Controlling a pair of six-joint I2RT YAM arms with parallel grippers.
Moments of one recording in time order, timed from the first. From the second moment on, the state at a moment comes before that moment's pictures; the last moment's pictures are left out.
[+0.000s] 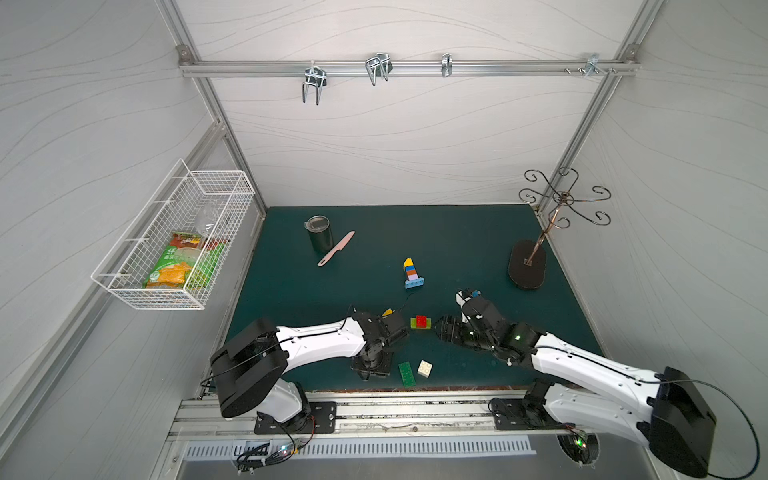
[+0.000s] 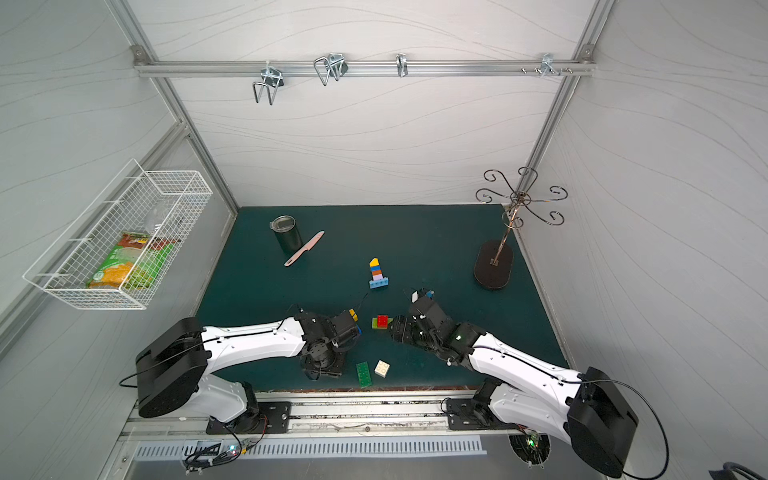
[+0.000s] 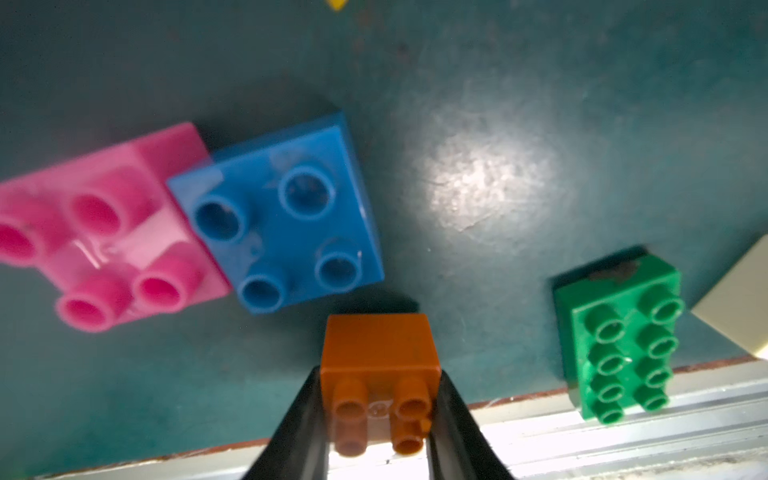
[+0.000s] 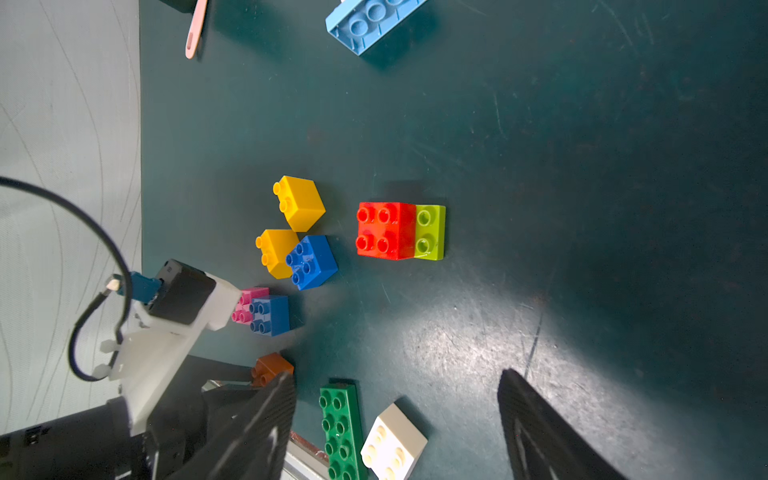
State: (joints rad) left arm -1.00 1.48 0.80 -0.86 0.09 -0.88; right arm 0.89 1.02 0.52 -0.32 -0.05 0.94
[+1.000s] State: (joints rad) left arm -1.01 1.74 1.24 -0.96 0.00 -1.01; right arm 0.84 0.80 0.41 -0.34 0.01 0.98
